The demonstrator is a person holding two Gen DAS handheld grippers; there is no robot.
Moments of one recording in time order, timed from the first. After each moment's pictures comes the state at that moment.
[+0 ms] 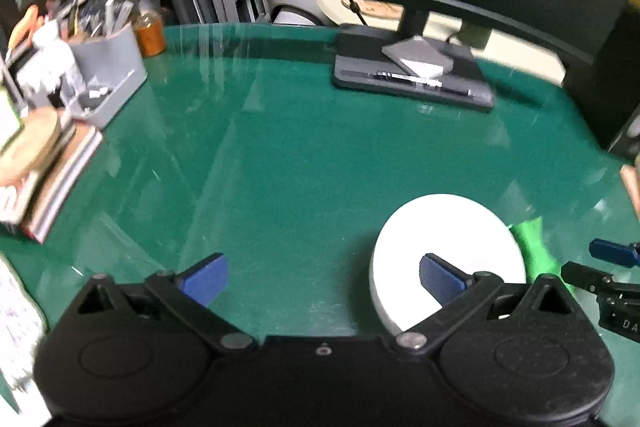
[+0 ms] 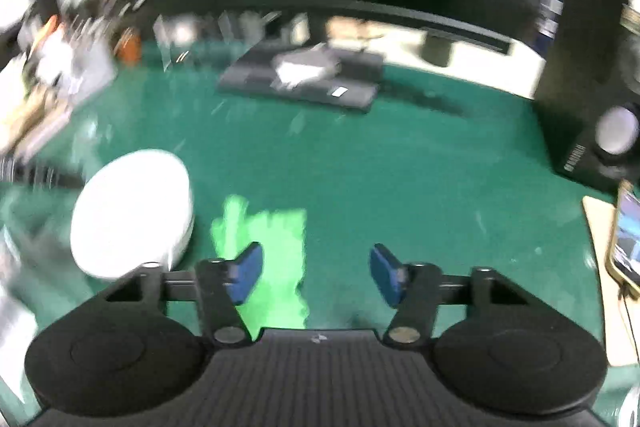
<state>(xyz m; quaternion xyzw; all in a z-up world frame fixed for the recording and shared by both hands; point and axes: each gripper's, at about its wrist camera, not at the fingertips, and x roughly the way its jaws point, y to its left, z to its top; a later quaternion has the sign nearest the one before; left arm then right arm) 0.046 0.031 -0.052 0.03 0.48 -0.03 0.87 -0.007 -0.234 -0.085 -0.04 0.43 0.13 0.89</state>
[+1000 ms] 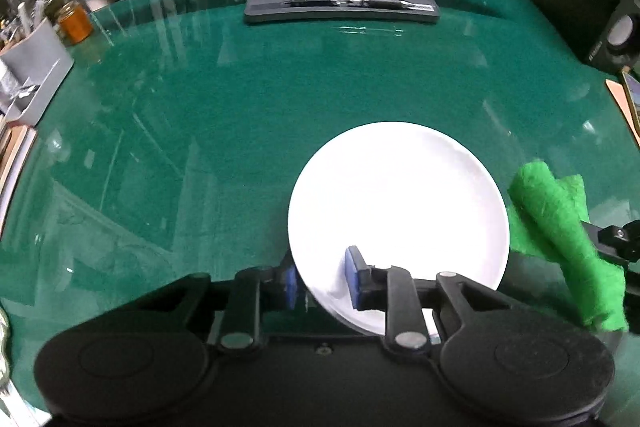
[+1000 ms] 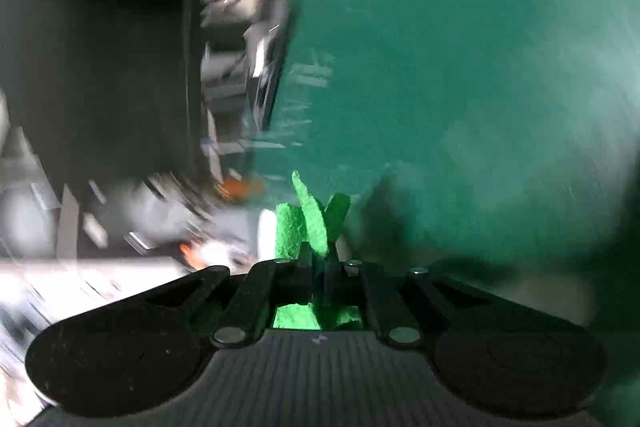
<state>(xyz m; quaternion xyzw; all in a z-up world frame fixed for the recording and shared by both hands) 0.040 -0.032 -0.080 0.06 0.54 -0.08 0.83 -0.048 -0.338 -0.175 0.68 0.42 0.14 0.58</state>
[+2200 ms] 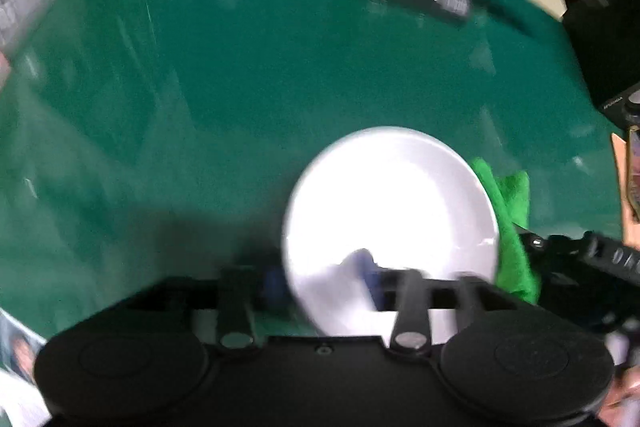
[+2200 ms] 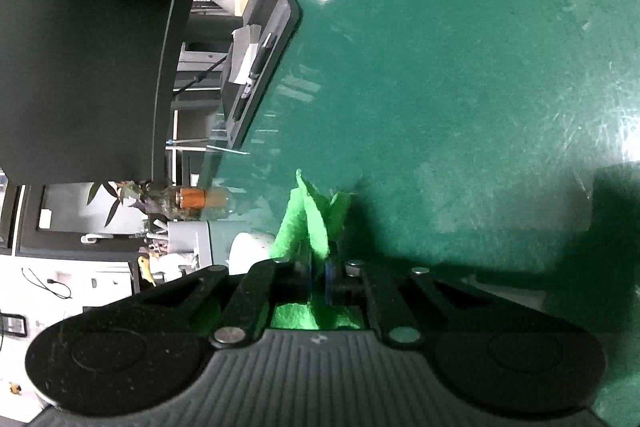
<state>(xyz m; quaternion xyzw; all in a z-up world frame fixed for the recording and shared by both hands) 0.094 -0.027 -0.087 -0.07 0.64 -0.07 0.76 0.011 -0.310 -0.151 0.53 0.46 0.11 0.70</state>
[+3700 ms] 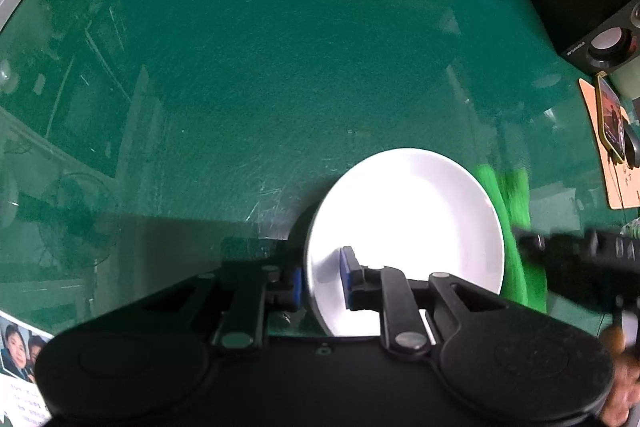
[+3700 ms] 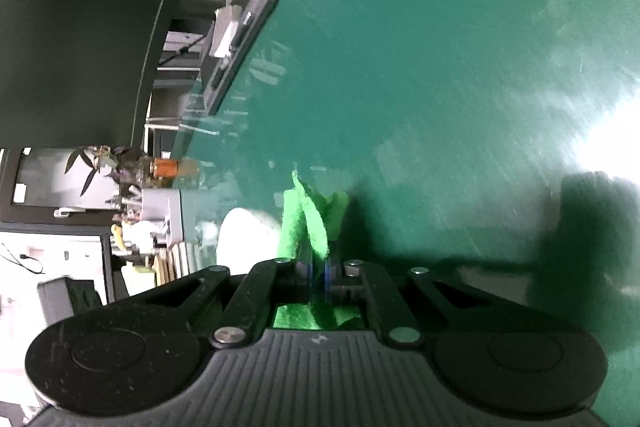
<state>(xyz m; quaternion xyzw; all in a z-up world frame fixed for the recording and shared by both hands) 0.065 -0.048 -0.093 -0.03 0.63 -0.12 0.76 -0.024 -0.321 -0.134 0.50 0.50 0.09 0.71</state>
